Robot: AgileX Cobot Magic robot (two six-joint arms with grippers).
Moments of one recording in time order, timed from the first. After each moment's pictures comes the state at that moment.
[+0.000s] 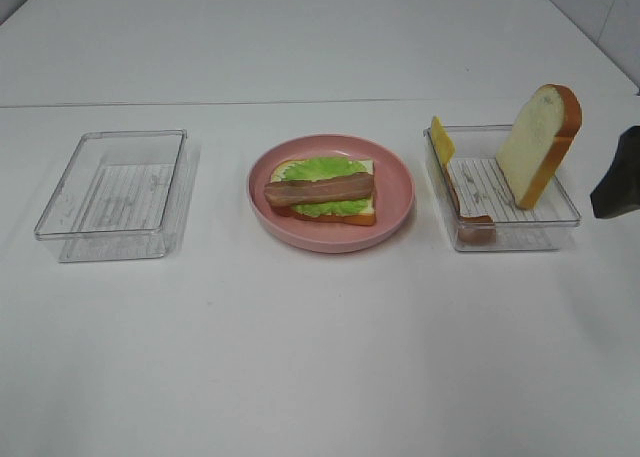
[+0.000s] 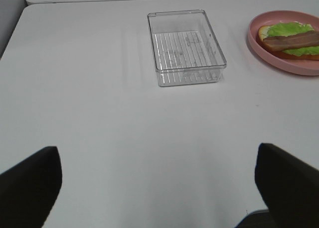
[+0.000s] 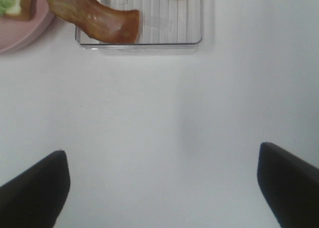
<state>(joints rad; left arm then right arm) 0.02 -0.01 -0.52 -0.07 1.09 0.04 0.01 1.20 -0.78 0.16 0.75 -0.09</state>
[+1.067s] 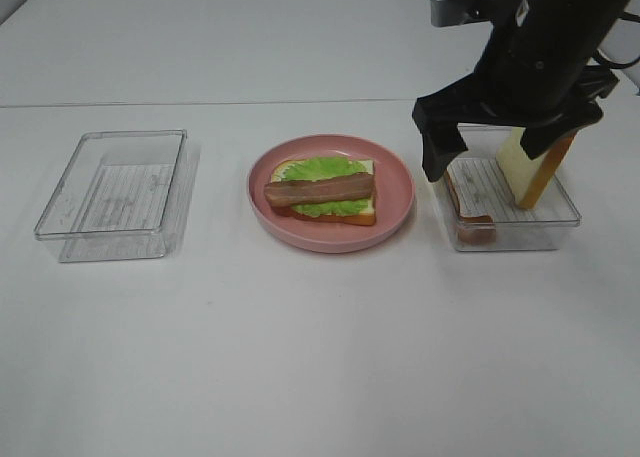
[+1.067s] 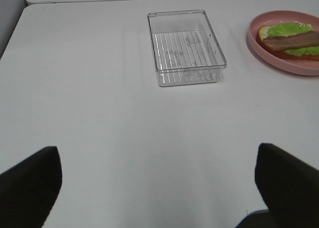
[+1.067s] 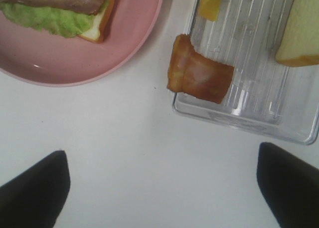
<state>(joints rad) 0.02 -0.01 -0.52 -0.07 1.09 0.04 0.41 1.73 -1.30 -0.05 0.93 0.17</state>
